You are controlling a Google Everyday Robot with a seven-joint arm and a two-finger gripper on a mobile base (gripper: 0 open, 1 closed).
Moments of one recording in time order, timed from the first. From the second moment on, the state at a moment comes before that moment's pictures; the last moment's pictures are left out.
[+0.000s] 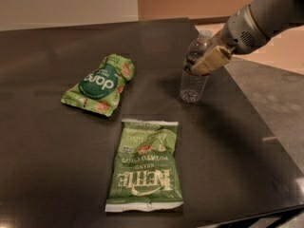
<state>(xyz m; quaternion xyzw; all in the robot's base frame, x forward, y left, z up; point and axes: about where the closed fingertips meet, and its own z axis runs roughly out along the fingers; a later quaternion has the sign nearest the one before) 0.573 -0.132 0.943 -0.54 0.77 0.16 0.30</state>
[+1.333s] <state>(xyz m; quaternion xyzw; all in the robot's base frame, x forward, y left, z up) 0.492 -0.097 0.924 -0.59 0.74 0.20 0.25</state>
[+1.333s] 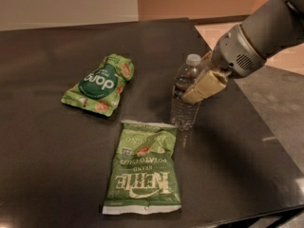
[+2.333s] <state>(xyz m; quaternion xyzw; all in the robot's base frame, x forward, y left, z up) 0.482 -0.090 0.923 -0.59 0.74 0.20 0.25</state>
